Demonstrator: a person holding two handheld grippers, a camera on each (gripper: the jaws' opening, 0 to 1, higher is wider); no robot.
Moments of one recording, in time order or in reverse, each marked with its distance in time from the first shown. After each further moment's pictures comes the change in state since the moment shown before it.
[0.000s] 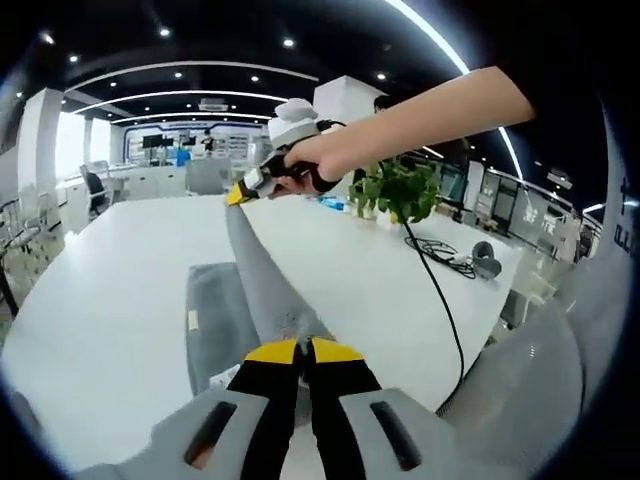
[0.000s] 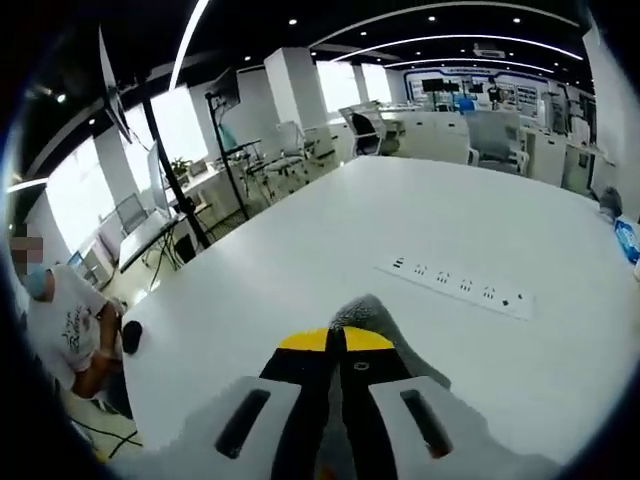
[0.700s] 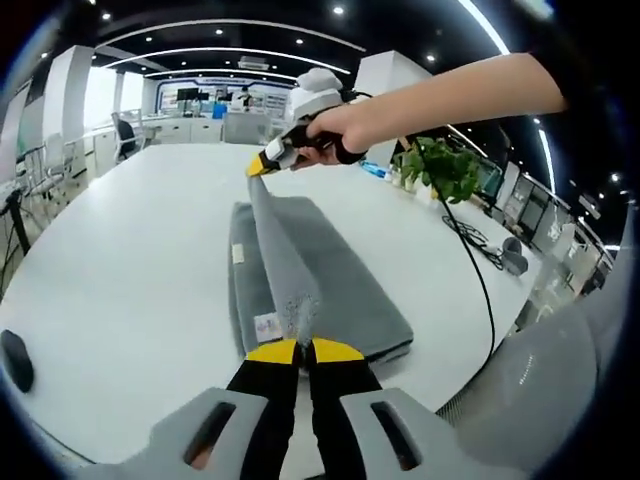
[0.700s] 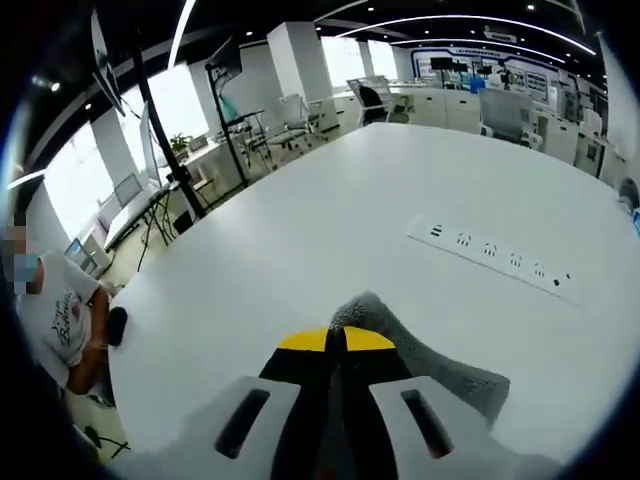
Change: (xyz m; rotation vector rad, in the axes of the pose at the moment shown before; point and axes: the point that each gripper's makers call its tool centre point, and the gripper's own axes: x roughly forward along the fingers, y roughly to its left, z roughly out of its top) left arm -0.002 0.054 -0.063 -0.165 0.177 0.105; right arm 0.078 0.023 -0.044 -0.002 0.113 0.009
